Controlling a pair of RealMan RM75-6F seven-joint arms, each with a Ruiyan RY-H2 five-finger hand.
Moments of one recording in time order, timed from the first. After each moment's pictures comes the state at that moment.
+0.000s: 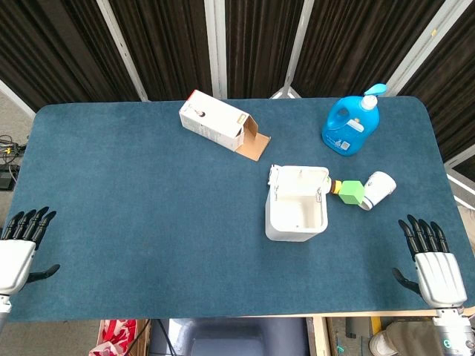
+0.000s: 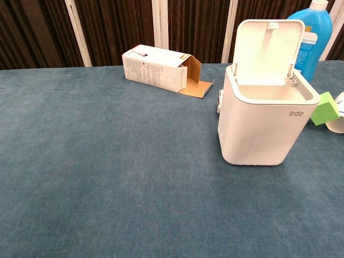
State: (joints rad) left arm -0.11 -1.09 0.01 -1.63 1.53 1.43 0.13; right arm 0.06 -1.15 0.03 -1.60 -1.56 1.51 -0.12
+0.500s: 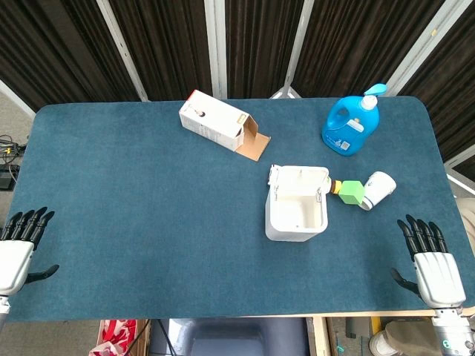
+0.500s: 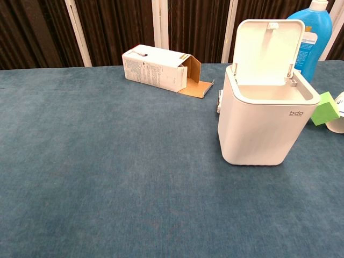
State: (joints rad) left arm -0.11 -1.09 0.01 -1.63 1.53 1.44 0.12; right arm 0.06 -1.15 0.03 -1.63 -1.56 1.51 -0.09
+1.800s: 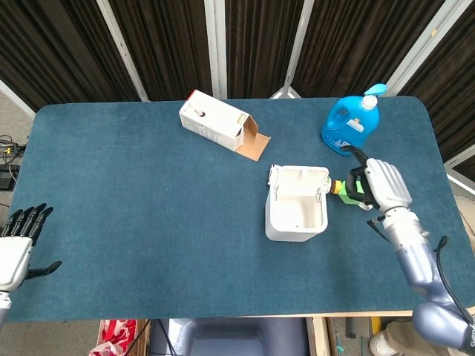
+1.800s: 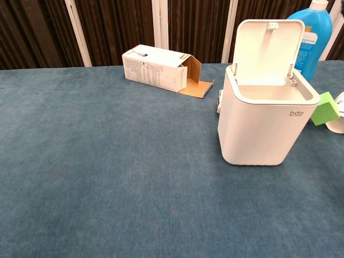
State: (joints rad) left arm -0.12 -1.09 -0.01 -1.65 1.50 1.41 0.05; right arm 0.61 -0.92 0.40 -2.00 -0.74 0.97 -0.10
